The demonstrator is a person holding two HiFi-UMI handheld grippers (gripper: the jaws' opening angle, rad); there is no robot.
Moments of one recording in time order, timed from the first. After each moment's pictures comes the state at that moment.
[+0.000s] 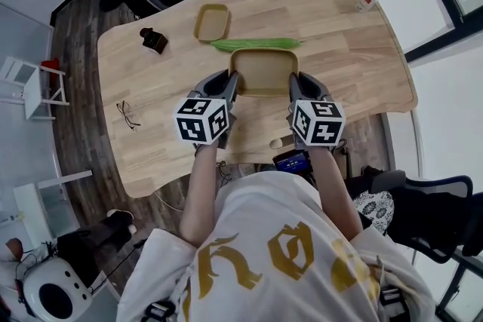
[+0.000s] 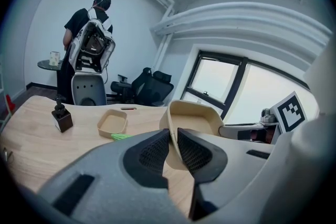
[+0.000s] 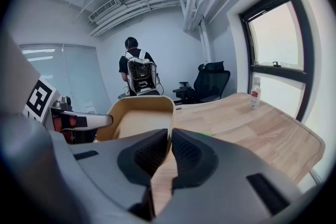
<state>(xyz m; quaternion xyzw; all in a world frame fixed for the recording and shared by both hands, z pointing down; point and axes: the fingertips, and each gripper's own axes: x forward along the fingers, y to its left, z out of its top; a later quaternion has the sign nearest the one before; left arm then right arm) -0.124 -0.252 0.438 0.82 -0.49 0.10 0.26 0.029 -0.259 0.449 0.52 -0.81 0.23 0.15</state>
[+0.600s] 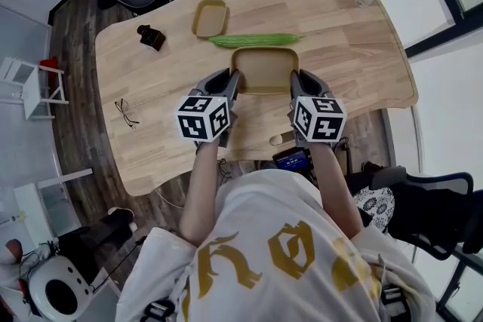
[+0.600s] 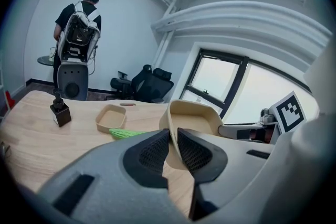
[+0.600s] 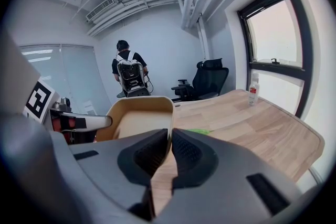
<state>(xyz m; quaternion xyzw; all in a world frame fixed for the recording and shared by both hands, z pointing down) -0.118 -0.250 0.450 0.82 -0.49 0.11 0.28 0.035 -0.259 0.459 0.53 -0.80 0.24 0.16</state>
